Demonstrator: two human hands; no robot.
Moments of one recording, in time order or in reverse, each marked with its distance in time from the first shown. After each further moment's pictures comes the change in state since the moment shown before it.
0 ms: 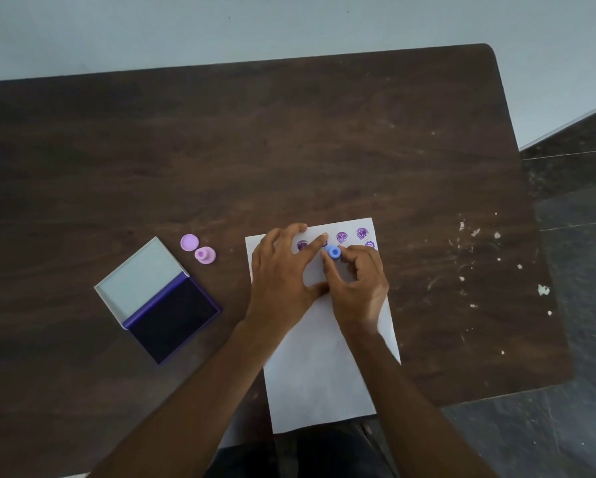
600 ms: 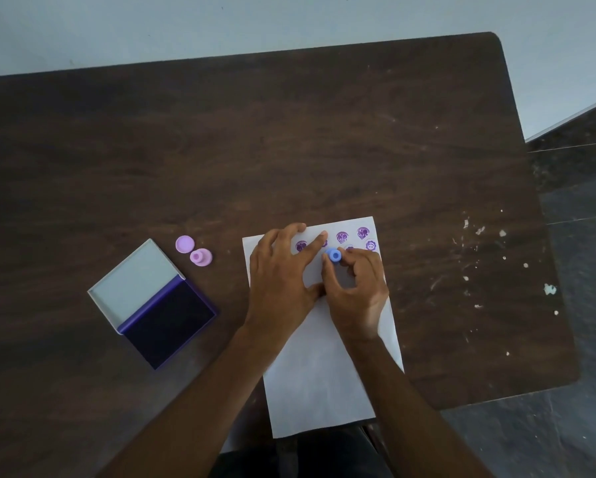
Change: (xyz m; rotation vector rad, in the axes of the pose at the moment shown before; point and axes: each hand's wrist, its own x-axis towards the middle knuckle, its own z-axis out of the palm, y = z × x) left_hand 0.001 0.002 0.002 0.038 -0.019 -0.015; right_hand -0.005 0.006 0.003 -0.066 0.013 -0.096
